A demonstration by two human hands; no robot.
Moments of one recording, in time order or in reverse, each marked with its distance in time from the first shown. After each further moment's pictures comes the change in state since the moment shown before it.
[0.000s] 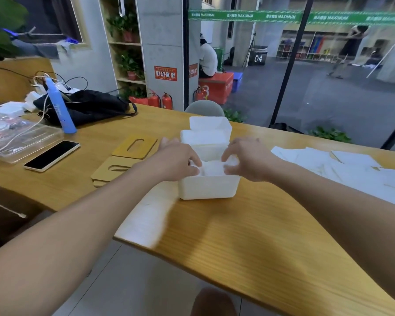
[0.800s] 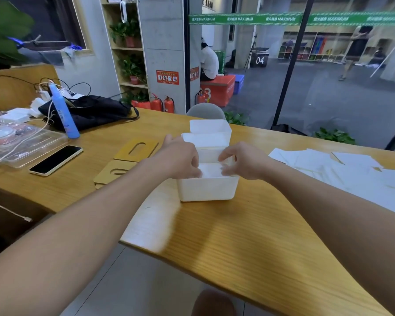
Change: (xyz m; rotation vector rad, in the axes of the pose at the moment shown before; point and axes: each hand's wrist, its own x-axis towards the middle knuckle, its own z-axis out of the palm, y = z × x) left_hand 0.010 0.013 -0.009 0.203 0.017 -0.003; right_hand 0.011 0.008 0.006 0.311 -0.080 0.094
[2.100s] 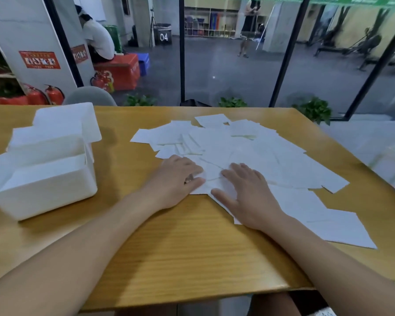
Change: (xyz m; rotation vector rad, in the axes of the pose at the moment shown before) left_hand 0.052 0.298 0.117 -0.394 -0.040 0.492; right_hand -0.273 0.230 0.015 -0.219 0.340 0.312
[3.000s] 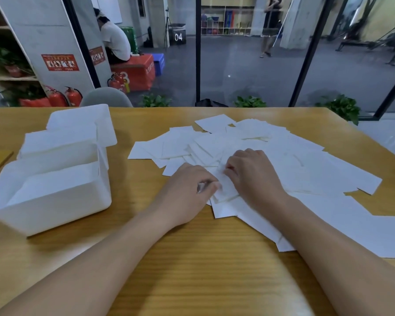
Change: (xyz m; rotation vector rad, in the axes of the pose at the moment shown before) left_hand -0.006 -0.019 0.002 -0.301 0.125 -0.094; right_hand 0.103 -0.023 0.021 -0.105 0.137 -0.082
